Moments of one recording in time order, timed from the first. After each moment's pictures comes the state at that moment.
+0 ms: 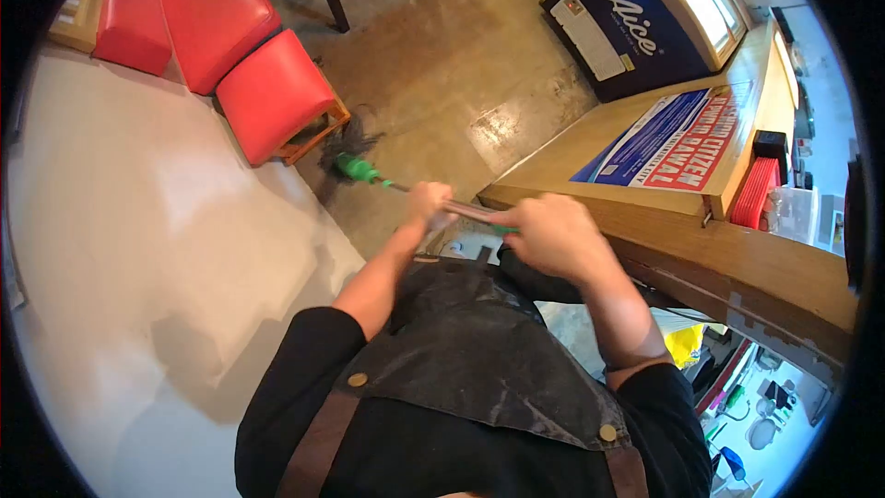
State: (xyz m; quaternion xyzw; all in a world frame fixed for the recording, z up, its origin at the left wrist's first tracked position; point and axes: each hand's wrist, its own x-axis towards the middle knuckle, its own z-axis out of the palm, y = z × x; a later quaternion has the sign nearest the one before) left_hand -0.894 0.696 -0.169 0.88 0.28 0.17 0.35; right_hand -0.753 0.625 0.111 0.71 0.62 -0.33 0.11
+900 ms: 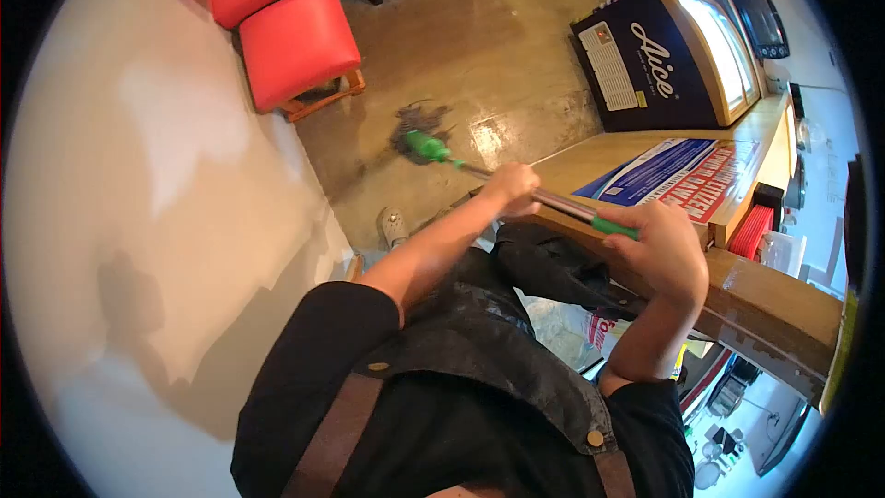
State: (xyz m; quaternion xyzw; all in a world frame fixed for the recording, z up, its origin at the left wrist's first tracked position) left_hand -0.810 0.668 -0.126 0.87 0.18 0.23 0.40; right_hand -0.737 0.613 0.180 0.76 0.59 -0.23 0.14
